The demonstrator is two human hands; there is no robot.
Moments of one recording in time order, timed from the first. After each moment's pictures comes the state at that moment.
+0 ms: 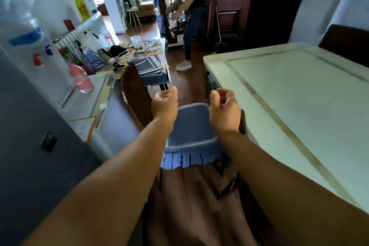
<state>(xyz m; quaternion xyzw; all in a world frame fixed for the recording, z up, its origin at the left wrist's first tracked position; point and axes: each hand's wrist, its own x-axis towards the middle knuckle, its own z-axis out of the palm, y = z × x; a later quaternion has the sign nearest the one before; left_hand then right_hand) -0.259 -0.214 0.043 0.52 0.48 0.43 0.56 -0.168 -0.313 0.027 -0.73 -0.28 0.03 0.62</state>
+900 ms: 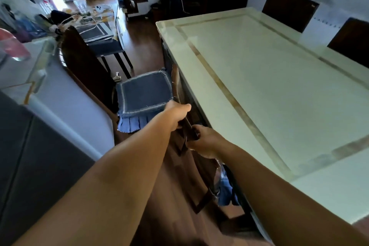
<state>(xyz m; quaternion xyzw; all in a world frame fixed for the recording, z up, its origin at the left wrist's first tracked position) -0.186 -0.434 -0.029 0.62 0.53 0.05 0.58 -0.159 -0.566 -0.036 -0.81 -0.32 0.42 0.27</state>
